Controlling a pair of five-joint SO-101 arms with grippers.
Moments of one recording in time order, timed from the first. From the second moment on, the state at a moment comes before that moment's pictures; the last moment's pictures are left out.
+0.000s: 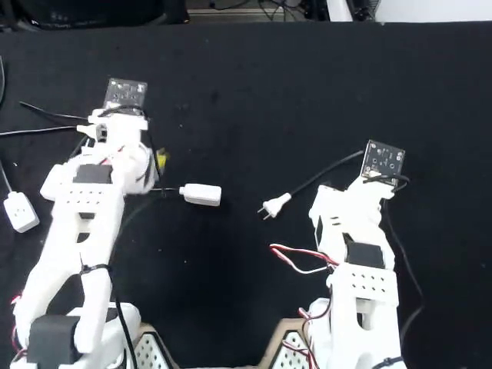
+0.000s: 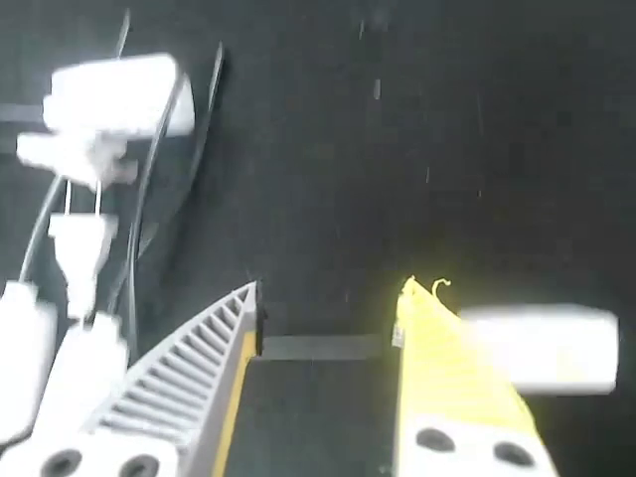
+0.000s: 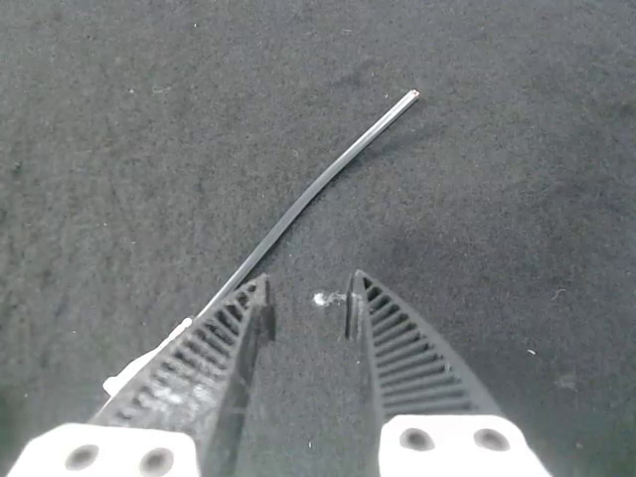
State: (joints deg) left arm -4.4 -24.8 42.0 43.8 -10.9; right arm 9.0 -57.8 79.9 31.2 -9.5
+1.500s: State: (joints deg) left arm -4.9 7.0 33.4 27.6 -2.7; right arm 9.0 -57.8 79.9 31.2 -9.5
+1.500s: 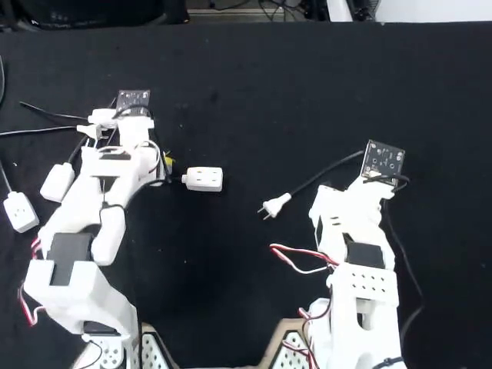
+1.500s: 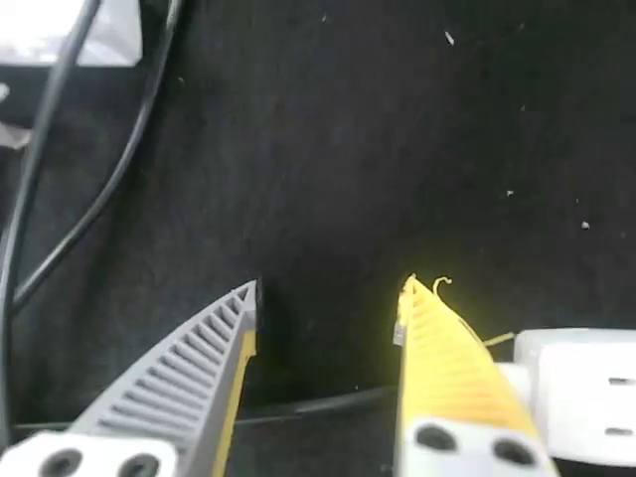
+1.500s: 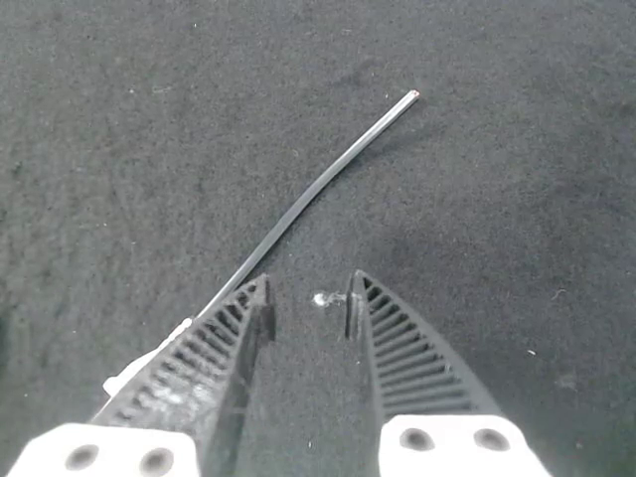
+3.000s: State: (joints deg) left arm 8.3 3.9 25.3 42.9 -0.7; right arm 10.7 -57.8 79.9 31.2 -9.5
